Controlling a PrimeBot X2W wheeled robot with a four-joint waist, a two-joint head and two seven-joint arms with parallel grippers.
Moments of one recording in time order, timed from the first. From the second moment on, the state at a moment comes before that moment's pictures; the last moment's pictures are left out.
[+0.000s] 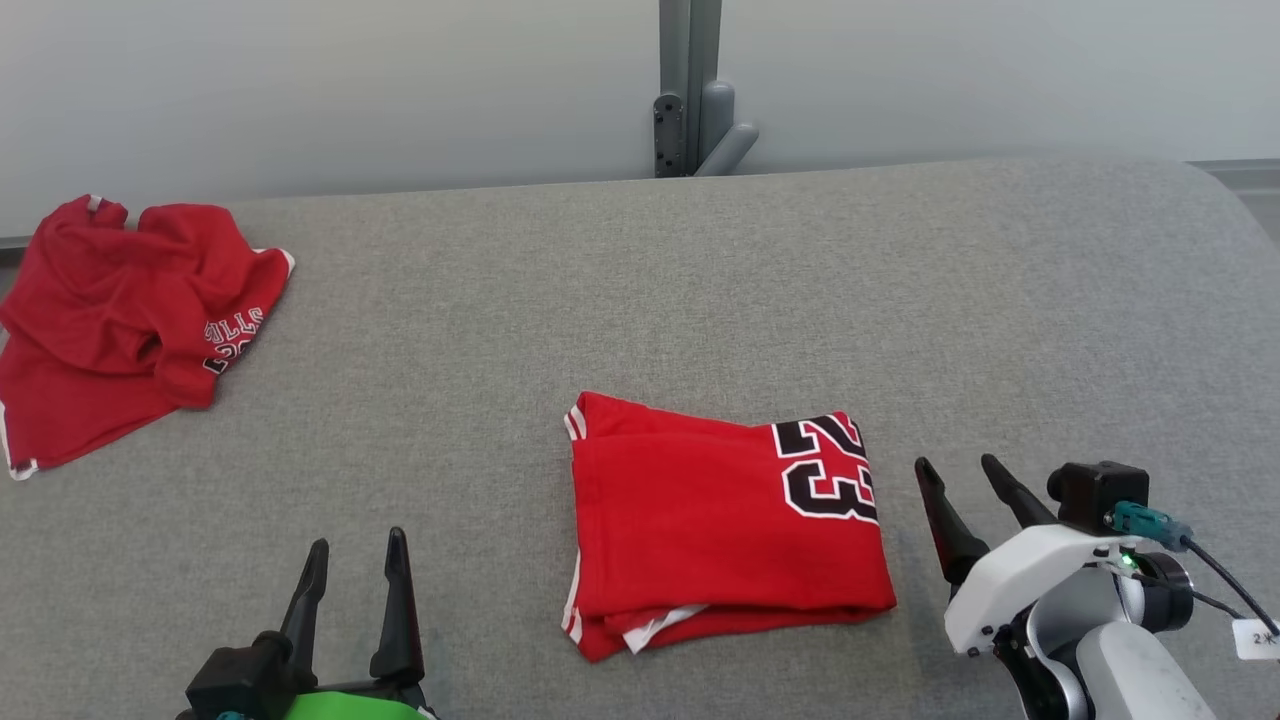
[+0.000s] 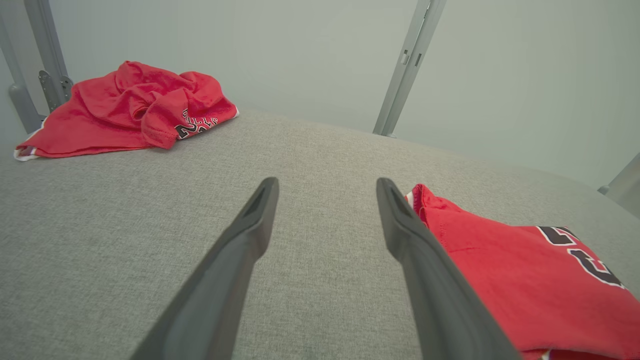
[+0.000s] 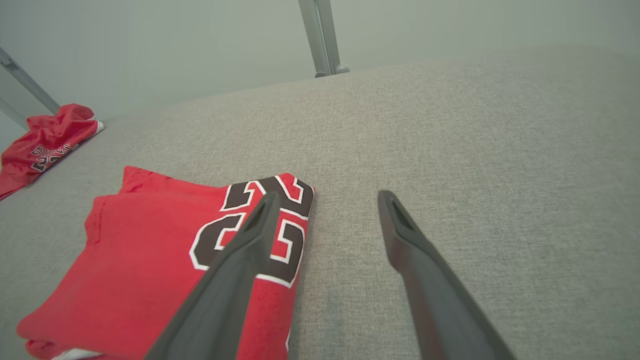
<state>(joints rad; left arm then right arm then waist) 0.09 0.05 -0.11 0.14 -0.34 -0.04 -0.26 -0.12 -0.09 0.07 0.27 0.30 0.13 0.01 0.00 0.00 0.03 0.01</state>
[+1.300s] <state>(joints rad) 0.01 0.05 -0.12 0.13 -0.32 -0.04 -0.26 -0.42 -0.30 0.31 0.56 0.79 0.13 0.23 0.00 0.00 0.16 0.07</state>
